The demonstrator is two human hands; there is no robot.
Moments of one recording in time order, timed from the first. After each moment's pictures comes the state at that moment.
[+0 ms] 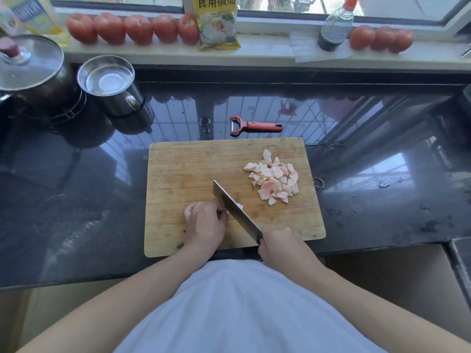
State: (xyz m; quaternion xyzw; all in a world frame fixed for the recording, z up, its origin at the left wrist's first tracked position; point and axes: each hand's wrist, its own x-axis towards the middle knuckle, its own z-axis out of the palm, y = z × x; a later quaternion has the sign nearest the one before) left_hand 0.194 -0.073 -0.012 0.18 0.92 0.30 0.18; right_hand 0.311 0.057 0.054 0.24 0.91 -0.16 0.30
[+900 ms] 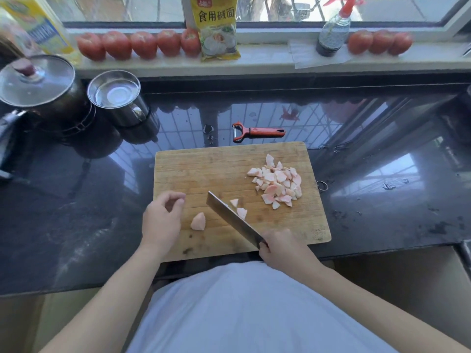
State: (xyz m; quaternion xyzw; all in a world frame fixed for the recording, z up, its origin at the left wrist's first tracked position) left_hand 0.147 -0.136 0.030 0.01 0.88 0.45 0.17; right_hand 0.312 0.063 0.047 0.19 0.93 -0.21 0.25
